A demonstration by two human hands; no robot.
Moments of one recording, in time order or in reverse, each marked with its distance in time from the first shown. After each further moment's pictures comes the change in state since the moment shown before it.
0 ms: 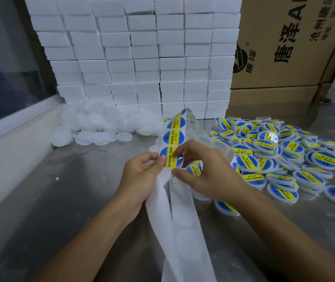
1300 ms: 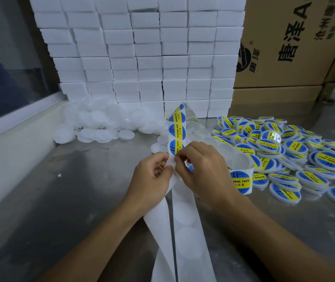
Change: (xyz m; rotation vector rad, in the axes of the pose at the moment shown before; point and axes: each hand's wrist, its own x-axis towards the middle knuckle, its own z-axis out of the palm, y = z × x) left_hand 0.000 -0.011 0.003 0.418 -0.074 0.278; right_hand 0.007 0.009 0.030 -0.431 0.318 -0.228
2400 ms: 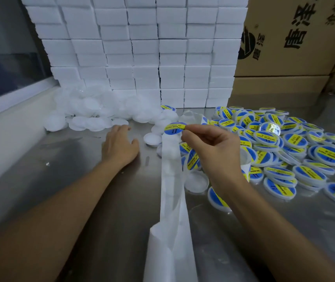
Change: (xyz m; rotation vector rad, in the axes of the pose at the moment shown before) left_hand 0.096 -0.076 -0.032 0.748 0.200 -0.138; right_hand 0.010 0.007 -0.023 1.027 0.186 0.737
